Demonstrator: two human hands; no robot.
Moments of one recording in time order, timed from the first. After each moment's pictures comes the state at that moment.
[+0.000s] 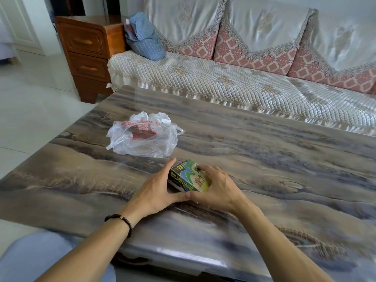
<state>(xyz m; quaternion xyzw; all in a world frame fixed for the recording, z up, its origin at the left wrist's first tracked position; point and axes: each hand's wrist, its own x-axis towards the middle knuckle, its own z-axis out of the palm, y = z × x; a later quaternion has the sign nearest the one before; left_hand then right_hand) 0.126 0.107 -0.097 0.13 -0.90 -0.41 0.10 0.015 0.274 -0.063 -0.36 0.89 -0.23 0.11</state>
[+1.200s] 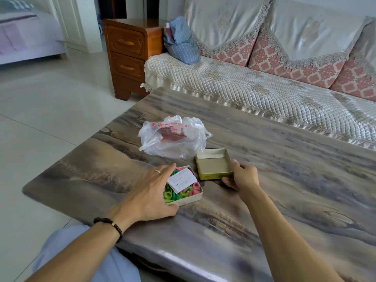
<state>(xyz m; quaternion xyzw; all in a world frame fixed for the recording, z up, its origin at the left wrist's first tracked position) 0.178 0.036 -0.093 0.17 -0.96 -0.22 0.08 -0.035 0.187 -0.082 0.00 0.78 -0.59 0.21</state>
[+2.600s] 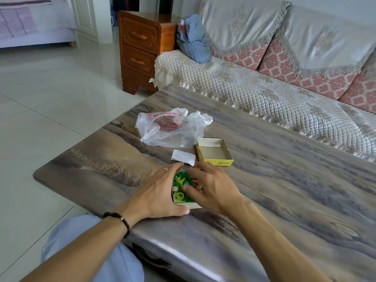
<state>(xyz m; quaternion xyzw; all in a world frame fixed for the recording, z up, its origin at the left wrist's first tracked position) 0.187 0.043 -0.092 0.17 -0.93 -0.29 0.14 0.043 0.159 -0.066 -0.63 0.77 -0.11 -0.05</state>
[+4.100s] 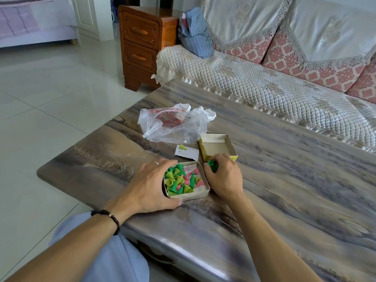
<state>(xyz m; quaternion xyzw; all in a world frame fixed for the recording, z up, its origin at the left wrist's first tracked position) 0.200 0.017 -0.106 0.18 -0.94 -0.26 0.14 0.017 0.146 -0.103 -0.38 0.88 -0.26 -0.06</state>
